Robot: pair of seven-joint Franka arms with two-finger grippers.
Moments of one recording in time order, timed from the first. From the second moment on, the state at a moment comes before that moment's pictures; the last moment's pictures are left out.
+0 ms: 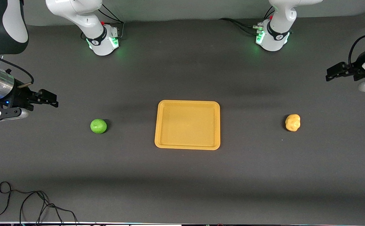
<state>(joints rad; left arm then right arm) 0.04 -0.12 -0.01 -1.81 0.01 1.55 0.05 0.15 0.06 -0.12 -1.67 0.01 1.69 -0.08</state>
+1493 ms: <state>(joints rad) 0.04 0.31 -0.01 -2.23 0.09 2.50 0.14 0.16 0.25 -0.12 -1.96 0.01 2.13 -0.08</state>
